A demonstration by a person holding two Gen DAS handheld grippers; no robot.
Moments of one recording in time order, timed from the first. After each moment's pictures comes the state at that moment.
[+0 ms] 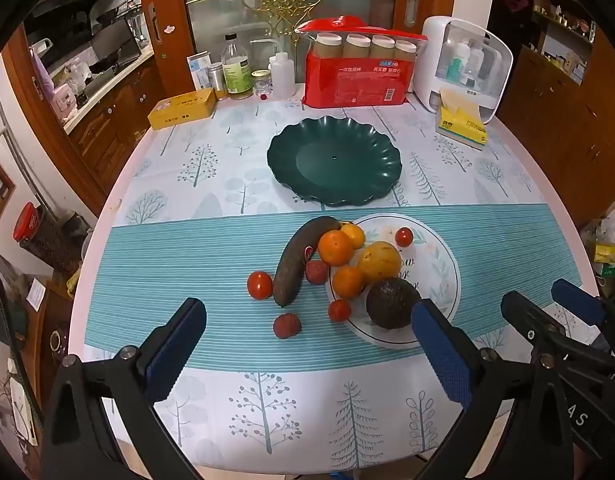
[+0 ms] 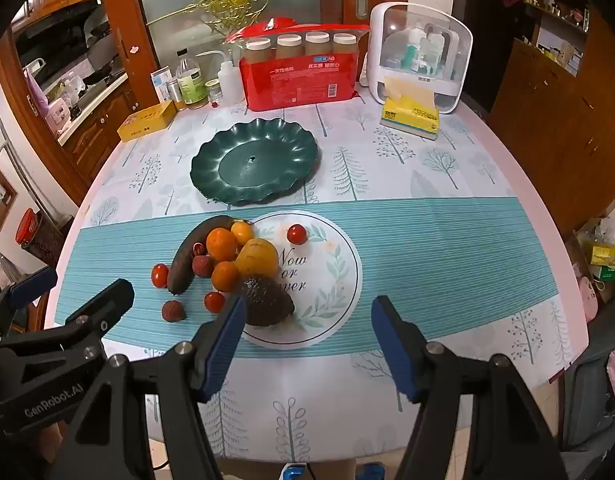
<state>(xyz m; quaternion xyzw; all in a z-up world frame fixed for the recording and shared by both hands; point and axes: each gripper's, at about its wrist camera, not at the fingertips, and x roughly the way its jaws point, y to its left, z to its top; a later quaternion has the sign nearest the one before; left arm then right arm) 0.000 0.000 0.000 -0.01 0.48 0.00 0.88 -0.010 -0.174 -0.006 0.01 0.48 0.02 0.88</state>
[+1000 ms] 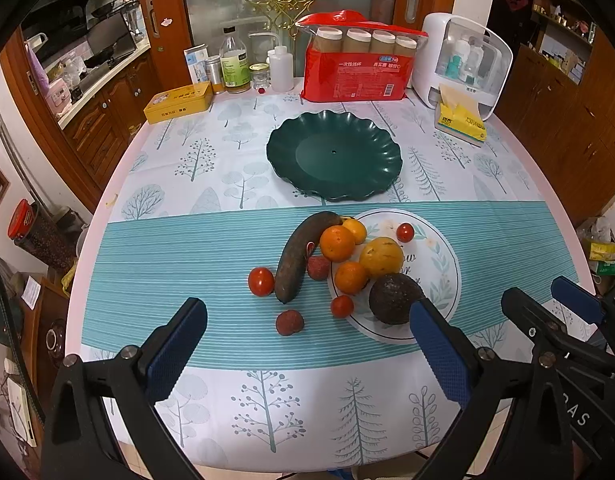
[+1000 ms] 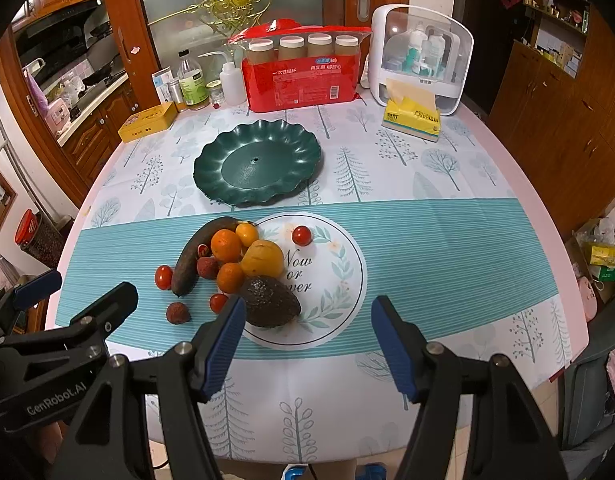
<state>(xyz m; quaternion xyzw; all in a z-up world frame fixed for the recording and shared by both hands) 0.000 0.006 -0.005 -0.01 0.48 0.00 0.87 -0.010 -0.164 -0.006 0.01 0.48 0.01 0.88</state>
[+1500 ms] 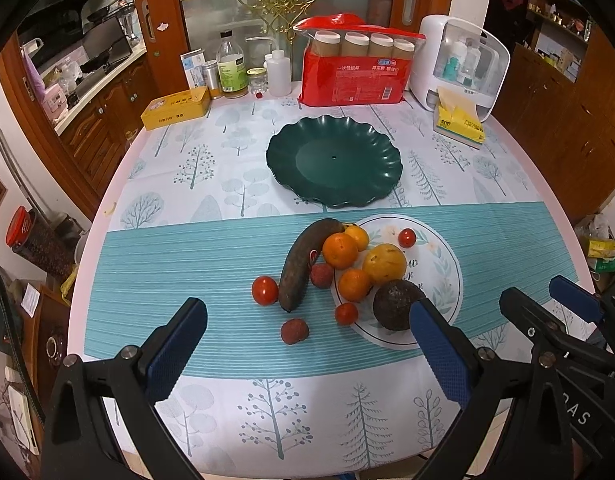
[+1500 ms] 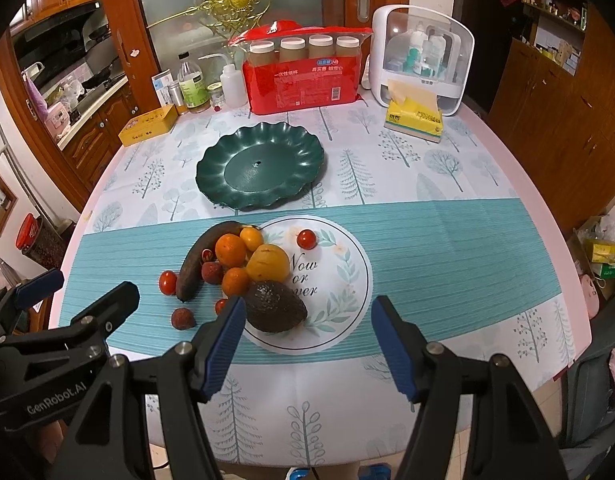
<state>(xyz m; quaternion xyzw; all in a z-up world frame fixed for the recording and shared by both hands) 0.009 0.010 -0.001 -0.01 0.48 -0.01 0.88 -0.004 -0.158 -0.001 0.01 0.48 0.02 0.88</state>
